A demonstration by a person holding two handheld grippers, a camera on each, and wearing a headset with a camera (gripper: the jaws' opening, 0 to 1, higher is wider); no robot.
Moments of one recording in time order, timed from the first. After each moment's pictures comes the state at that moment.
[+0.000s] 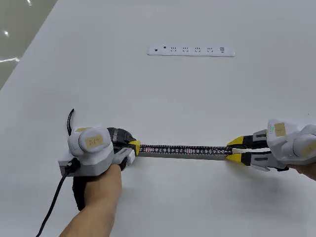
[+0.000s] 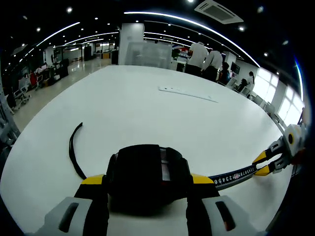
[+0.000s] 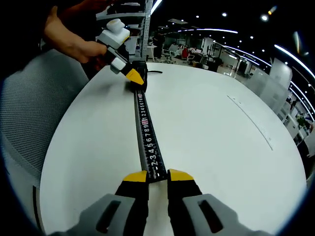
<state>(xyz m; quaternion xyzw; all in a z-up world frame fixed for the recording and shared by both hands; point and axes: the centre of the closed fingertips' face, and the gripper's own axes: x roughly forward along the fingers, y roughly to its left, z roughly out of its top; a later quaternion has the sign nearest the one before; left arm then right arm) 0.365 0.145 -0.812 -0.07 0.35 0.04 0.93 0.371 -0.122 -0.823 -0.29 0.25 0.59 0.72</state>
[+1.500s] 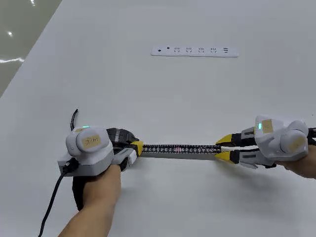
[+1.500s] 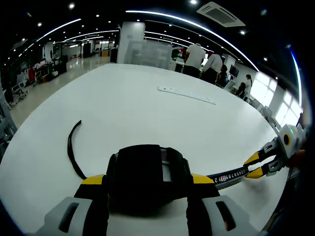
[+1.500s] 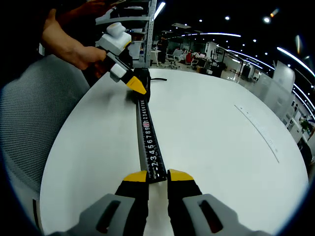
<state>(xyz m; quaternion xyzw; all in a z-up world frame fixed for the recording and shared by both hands) 0.365 0.146 -0.812 -0.09 0.35 0.02 0.93 0.373 -0.084 -0.819 -0.27 0.23 0.61 0.71</state>
